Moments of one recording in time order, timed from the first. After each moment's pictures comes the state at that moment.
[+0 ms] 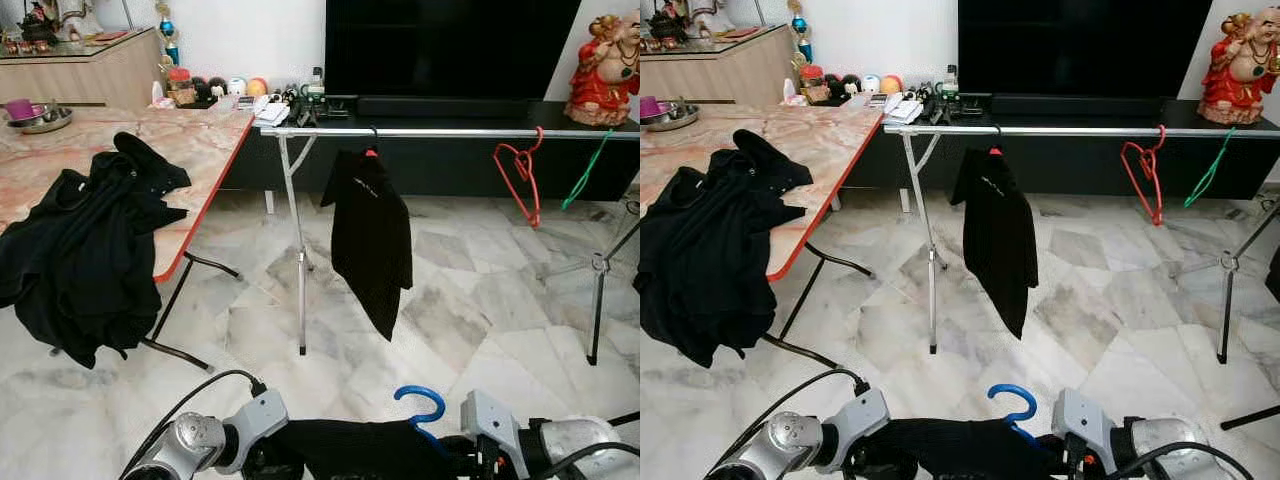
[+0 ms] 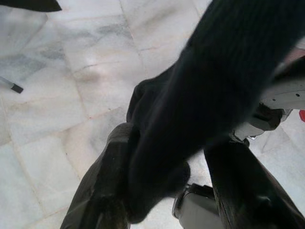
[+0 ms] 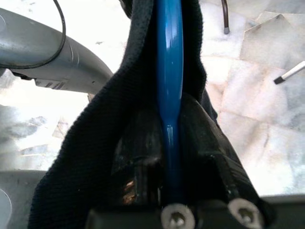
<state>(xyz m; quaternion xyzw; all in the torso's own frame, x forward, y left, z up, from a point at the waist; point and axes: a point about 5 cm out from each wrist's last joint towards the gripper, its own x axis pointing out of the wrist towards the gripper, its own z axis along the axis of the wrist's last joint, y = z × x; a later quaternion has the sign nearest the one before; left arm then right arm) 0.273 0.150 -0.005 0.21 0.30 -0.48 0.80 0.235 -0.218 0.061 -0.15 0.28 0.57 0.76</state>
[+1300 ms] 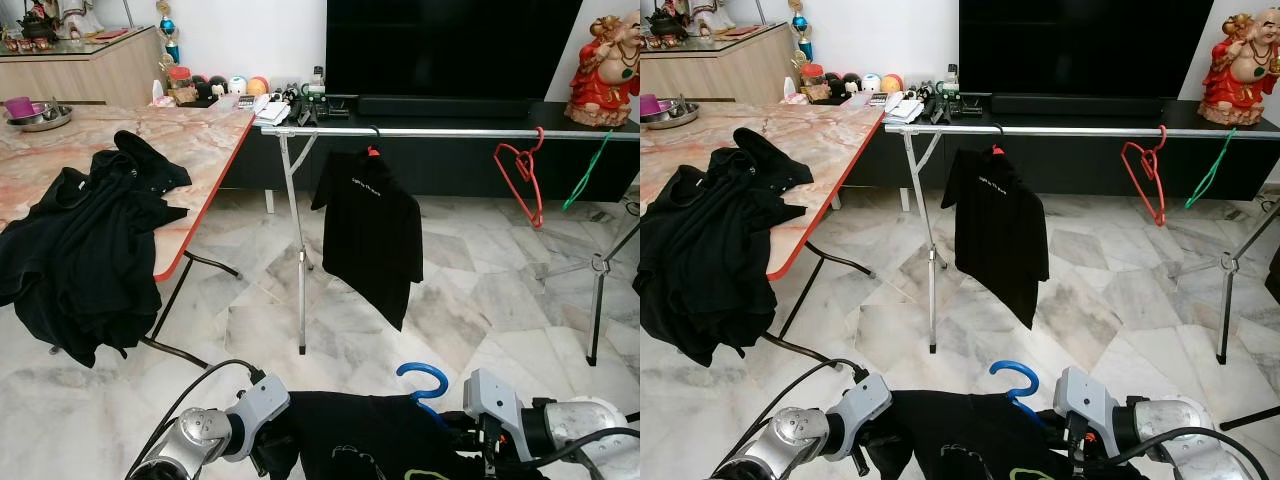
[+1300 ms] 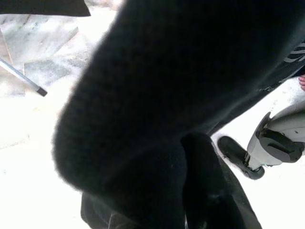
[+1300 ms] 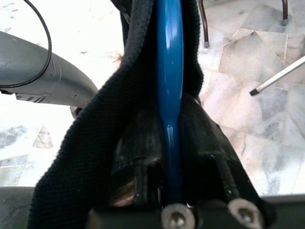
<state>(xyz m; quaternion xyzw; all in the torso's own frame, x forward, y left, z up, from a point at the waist) 0.283 0.144 0.000 0.18 0.28 -0.43 0.84 0.246 -0.214 0.079 -0.16 0.24 0.56 0.78</state>
